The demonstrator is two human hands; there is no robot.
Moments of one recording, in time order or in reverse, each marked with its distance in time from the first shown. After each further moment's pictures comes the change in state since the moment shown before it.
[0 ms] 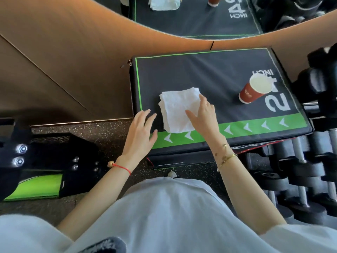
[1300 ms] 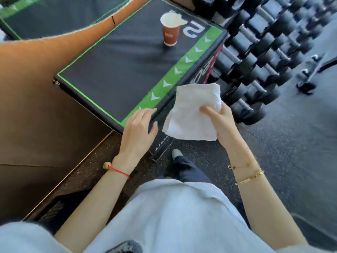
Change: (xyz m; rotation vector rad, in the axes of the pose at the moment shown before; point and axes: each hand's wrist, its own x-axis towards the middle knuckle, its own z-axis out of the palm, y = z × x) left_hand -0.047 0.018 -0.036 -0.139 -0.186 0.622; right_hand -0.243 -0.006 0.004 1.110 0.592 0.555
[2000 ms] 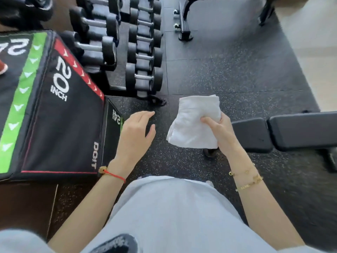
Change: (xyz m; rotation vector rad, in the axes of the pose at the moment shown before) left_hand -0.126 0.245 0.110 -0.136 -0.358 0.679; right_hand -0.287 0.145 -0.252 0.284 0.708 0.126
